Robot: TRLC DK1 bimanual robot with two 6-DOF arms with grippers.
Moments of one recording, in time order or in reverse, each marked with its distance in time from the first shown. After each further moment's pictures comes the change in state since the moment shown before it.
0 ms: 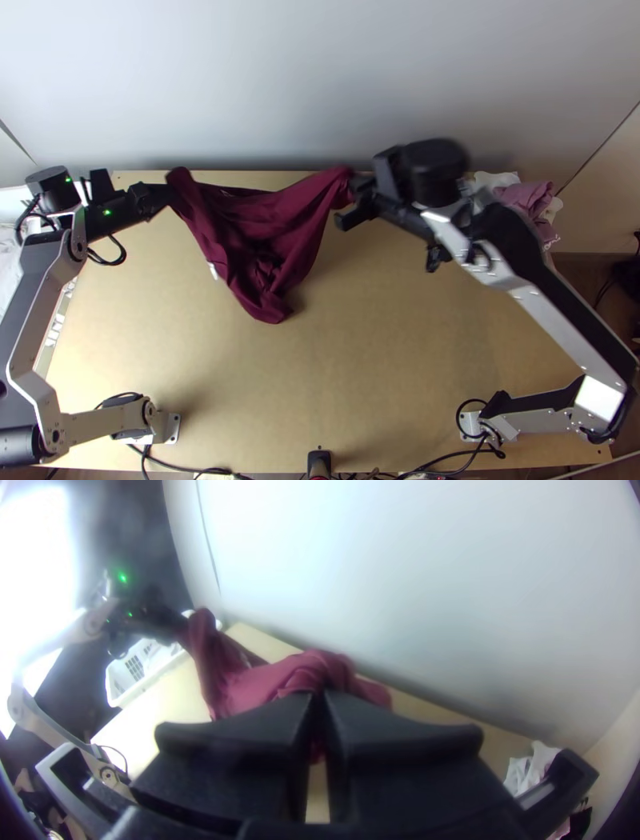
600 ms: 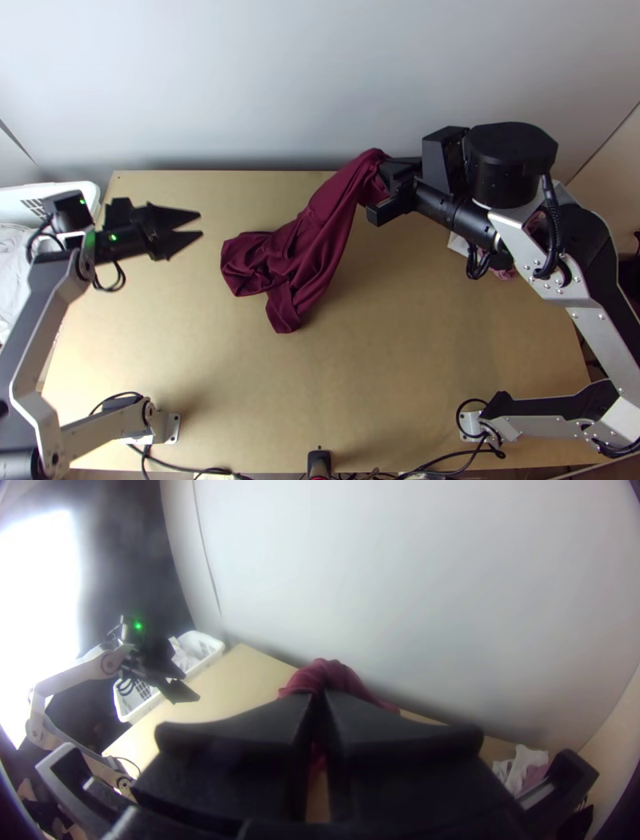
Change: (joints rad) left arm -0.033 -0.094 -0.149 -0.082 0.333 -0.112; right arm -0.002 -0.071 0.153 -0.148 0.022 0.012
